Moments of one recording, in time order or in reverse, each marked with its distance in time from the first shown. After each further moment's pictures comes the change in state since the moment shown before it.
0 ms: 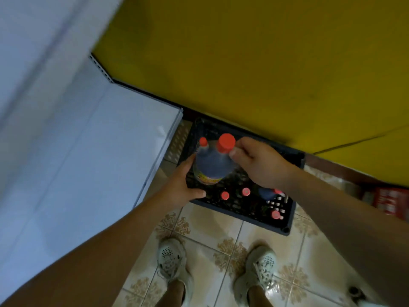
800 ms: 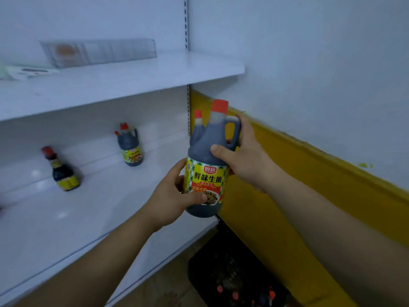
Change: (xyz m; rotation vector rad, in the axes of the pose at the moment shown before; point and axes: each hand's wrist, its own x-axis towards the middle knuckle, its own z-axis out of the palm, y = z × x) left_hand -0.398 0.376 0.011 -0.325 0.702 0.550; right_hand -0.259 -0.387 -0.206 0.349 -0.016 -0.660
